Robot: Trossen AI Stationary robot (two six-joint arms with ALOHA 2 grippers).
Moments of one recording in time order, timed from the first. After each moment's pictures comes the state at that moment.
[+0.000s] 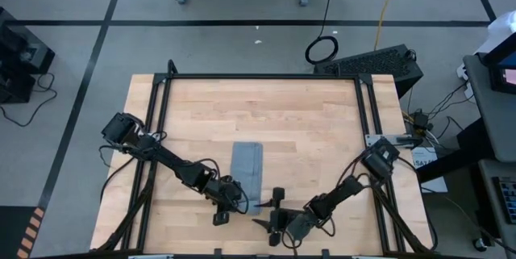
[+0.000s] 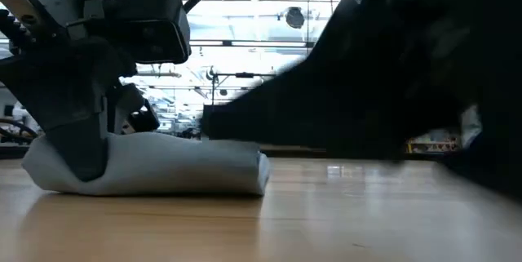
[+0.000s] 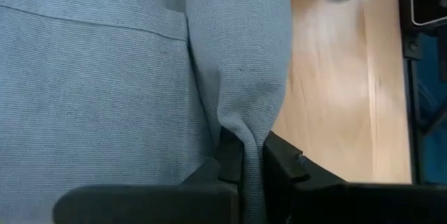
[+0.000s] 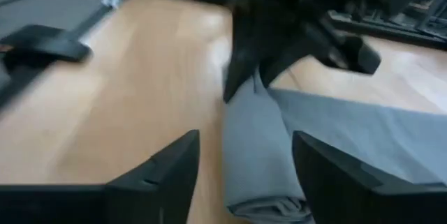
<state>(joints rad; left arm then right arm) -0.47 1.78 0.86 -0.01 0.15 -0.62 0.65 2.25 1.10 0.79 0.76 0.11</state>
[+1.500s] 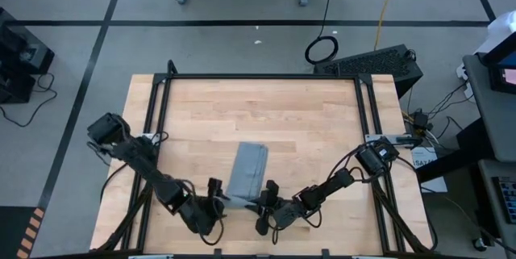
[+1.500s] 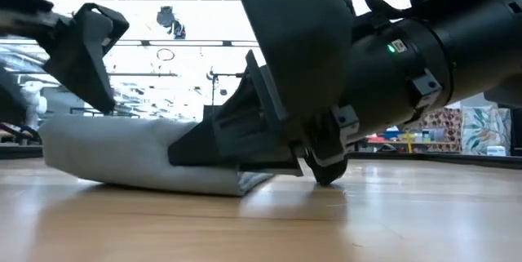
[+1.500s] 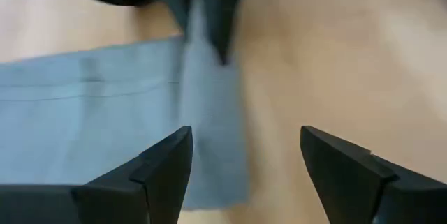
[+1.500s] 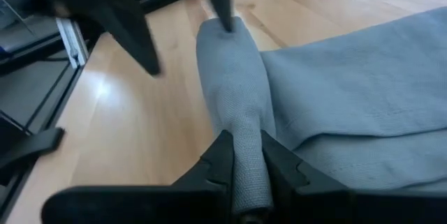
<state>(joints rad) -0.75 1.68 0.86 -0.14 -0.45 -0.30 0.56 2.31 1.14 0.62 0.58 0.72</state>
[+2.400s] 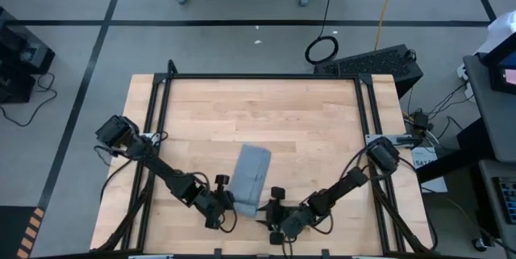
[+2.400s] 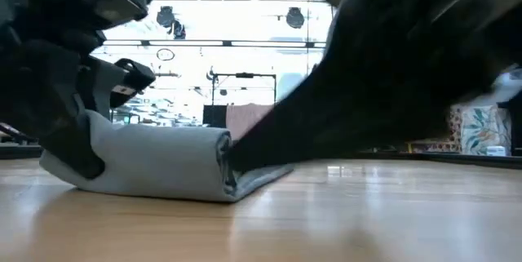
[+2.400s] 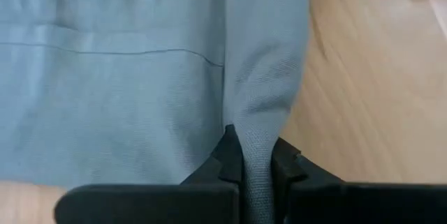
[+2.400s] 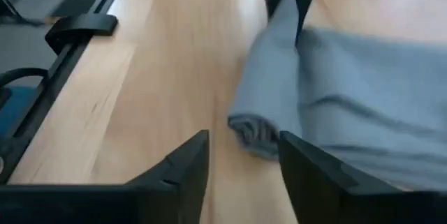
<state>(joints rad) -0.62 1.76 0.86 -0.09 -0.25 -0.36 0.62 2.15 1.13 0.41 0.53 0.44</state>
